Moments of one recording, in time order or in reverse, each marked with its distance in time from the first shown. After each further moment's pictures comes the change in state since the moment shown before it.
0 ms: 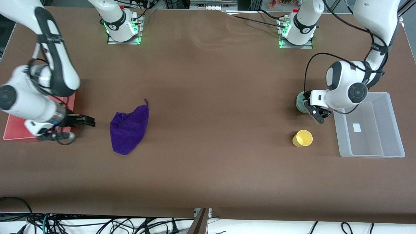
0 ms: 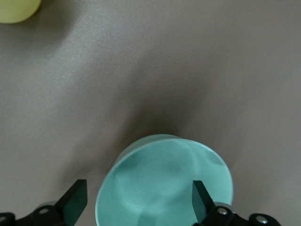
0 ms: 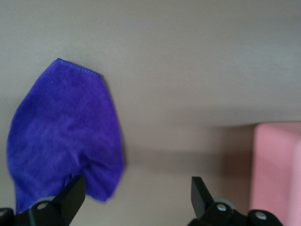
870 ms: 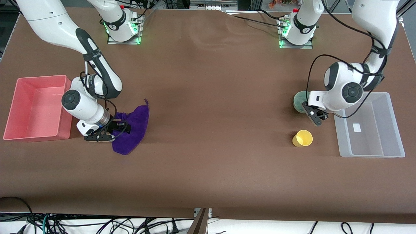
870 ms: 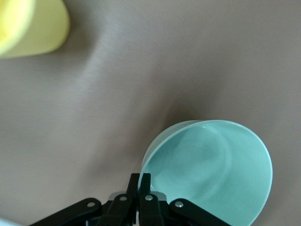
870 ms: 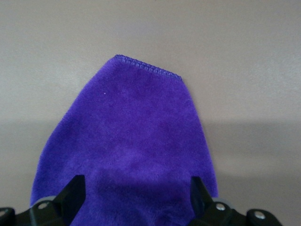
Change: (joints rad) left arm -0.009 -0.042 -0.003 0.041 0.088 -0.031 0.007; right arm 0.097 0.127 0.051 -0.118 0.000 0.364 0.173
